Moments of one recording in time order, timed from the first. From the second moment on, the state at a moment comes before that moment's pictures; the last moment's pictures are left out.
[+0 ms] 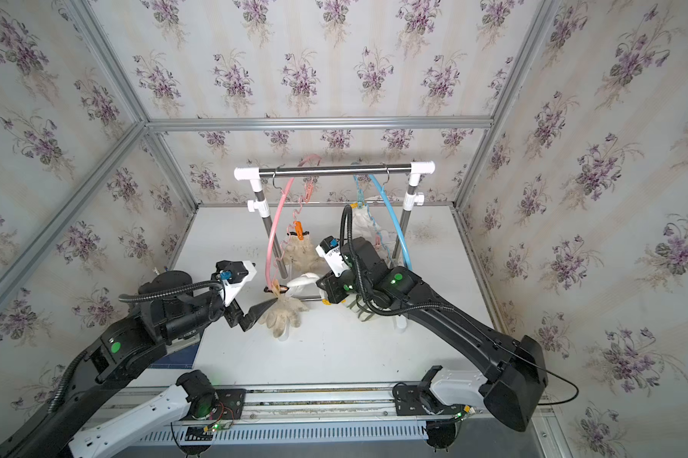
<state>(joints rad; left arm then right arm) -0.73 0.73 0.99 -0.62 0.08 0.29 0.80 1.26 1.12 -0.50 -0.32 0.33</state>
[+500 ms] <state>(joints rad) -0.98 0.74 0.64 -0.16 -0.22 0.34 0.80 1.29 1.19 -0.25 -0.28 0.84</state>
